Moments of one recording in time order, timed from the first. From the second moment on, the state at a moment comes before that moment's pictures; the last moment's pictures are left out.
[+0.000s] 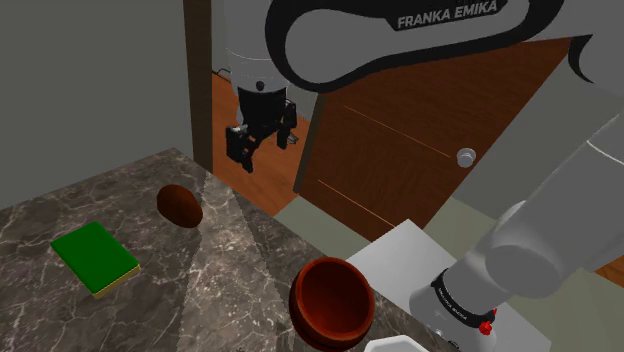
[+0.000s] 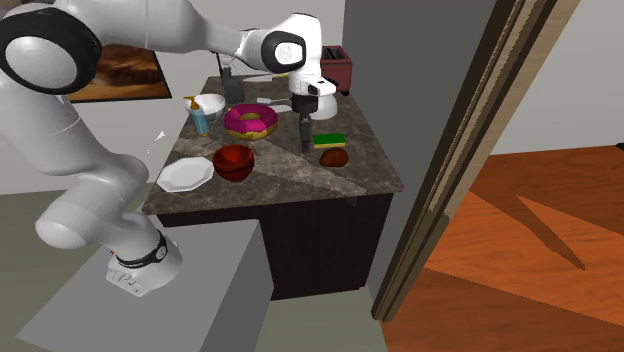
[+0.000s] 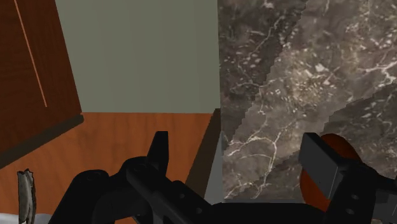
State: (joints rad) arm 0.07 0.01 0.67 -1.93 -0.18 1.82 0.55
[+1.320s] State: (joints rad) arm 0.47 0.75 0.60 -1.28 -0.61 1.63 0.82
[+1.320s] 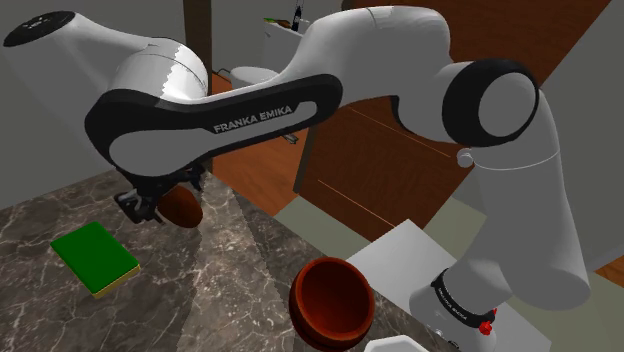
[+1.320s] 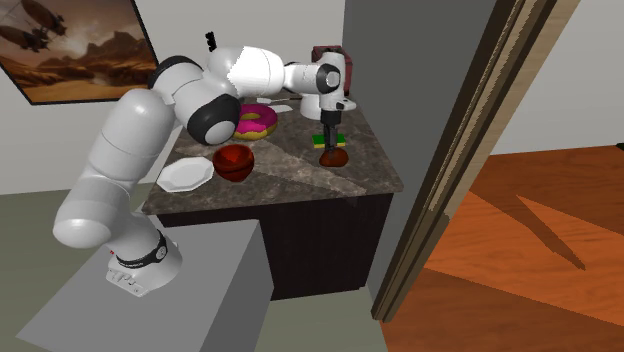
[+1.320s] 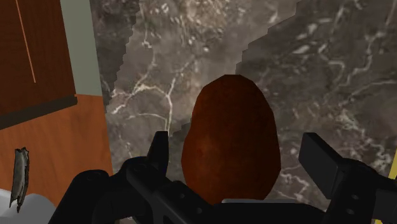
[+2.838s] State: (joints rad) arm 0.45 0.74 0.60 -1.31 -0.61 1.66 0.82
